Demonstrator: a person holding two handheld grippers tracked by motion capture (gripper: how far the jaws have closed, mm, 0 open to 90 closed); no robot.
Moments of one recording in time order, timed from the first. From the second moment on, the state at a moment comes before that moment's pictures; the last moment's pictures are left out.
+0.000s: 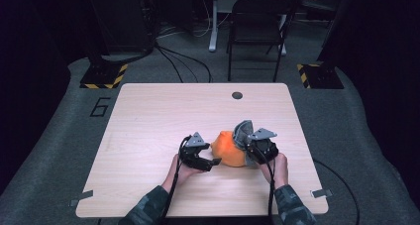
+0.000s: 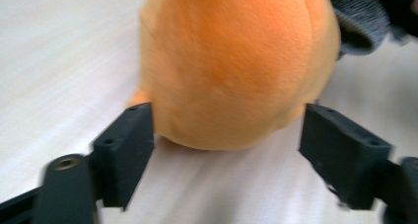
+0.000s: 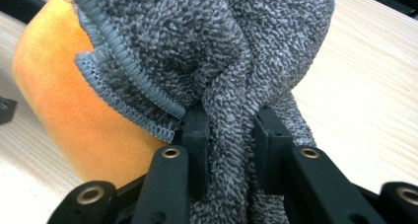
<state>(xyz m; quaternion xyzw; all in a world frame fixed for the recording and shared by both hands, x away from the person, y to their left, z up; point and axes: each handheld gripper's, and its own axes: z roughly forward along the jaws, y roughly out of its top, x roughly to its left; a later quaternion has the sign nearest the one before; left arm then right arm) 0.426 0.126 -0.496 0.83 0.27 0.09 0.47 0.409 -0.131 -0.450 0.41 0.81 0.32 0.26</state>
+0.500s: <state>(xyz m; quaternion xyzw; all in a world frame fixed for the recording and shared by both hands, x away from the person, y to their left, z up) 0.429 0.107 -0.518 0.88 0.16 0.18 0.41 0.413 -0.132 -0.452 0.42 0.81 0.32 0.25</state>
